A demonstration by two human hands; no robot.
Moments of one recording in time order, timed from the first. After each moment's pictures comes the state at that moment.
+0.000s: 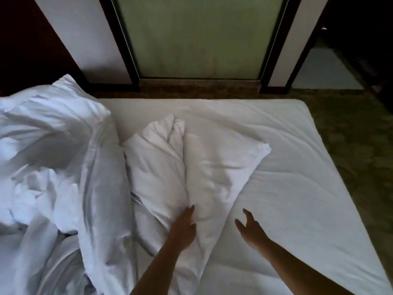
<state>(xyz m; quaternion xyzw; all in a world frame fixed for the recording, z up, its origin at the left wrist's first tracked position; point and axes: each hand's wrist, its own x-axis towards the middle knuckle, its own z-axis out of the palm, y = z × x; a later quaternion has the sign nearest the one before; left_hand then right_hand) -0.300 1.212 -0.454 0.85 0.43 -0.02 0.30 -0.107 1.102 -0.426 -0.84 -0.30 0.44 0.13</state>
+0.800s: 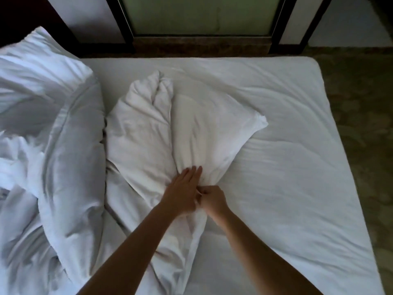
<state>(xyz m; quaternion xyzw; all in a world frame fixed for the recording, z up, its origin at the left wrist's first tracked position) -0.232 1.186 -0.403 0.88 0.38 -0.22 0.20 -0.140 1.120 -0.430 -0.76 -0.31 0.51 0.25</state>
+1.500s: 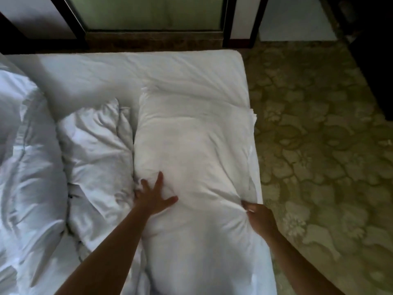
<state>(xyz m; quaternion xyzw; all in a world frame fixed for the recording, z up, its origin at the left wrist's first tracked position) -0.052 1.033 -0.473 0.72 0.58 -0.26 0.29 0.180 0.830 -0.468 -0.86 -0.33 0.38 0.07</state>
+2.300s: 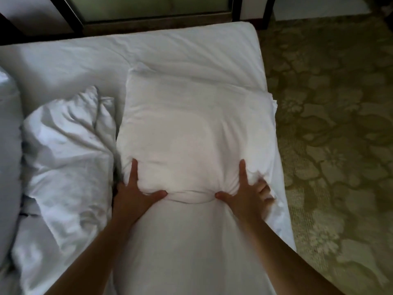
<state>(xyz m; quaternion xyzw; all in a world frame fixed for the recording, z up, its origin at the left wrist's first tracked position) -0.044 1.074 -0.540 0.68 0.68 -0.03 0.27 0.181 0.938 -0.574 -0.92 -0.26 0.29 0.05</state>
